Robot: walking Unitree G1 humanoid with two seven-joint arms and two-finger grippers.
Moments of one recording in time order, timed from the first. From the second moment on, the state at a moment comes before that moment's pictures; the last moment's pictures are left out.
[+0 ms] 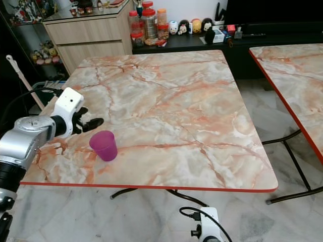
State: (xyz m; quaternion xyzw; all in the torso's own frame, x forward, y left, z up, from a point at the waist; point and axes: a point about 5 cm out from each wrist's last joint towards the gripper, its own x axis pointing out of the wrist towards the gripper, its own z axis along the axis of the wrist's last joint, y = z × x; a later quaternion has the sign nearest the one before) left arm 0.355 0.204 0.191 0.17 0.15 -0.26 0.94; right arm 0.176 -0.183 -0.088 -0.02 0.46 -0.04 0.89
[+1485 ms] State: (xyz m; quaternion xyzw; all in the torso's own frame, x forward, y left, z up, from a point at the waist) left arm 0.332 0.187 0.147 0.17 0.20 -0.31 0.91; right arm 0.176 -0.184 -0.087 -0.02 0.46 -0.04 0.89
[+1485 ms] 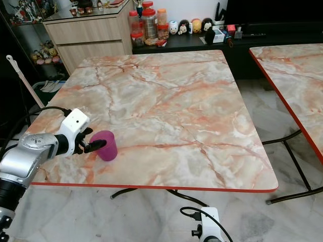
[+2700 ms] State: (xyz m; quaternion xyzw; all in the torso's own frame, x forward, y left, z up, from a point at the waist) left arm 0.336 0.188 0.144 0.17 0.21 -0.29 0.92; right arm 0.176 -0.184 -0.088 -0.02 0.46 -0.04 0.89
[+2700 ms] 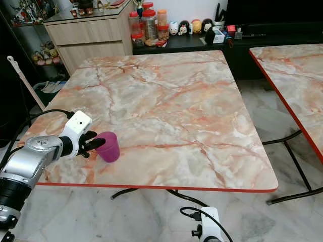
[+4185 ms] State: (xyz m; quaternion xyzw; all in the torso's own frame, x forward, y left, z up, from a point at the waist) left arm 0.336 0.185 0.143 0.21 0.21 -0.30 0.91; right arm 0.176 -0.183 -0.088 -0.02 0.46 -0.04 0.89
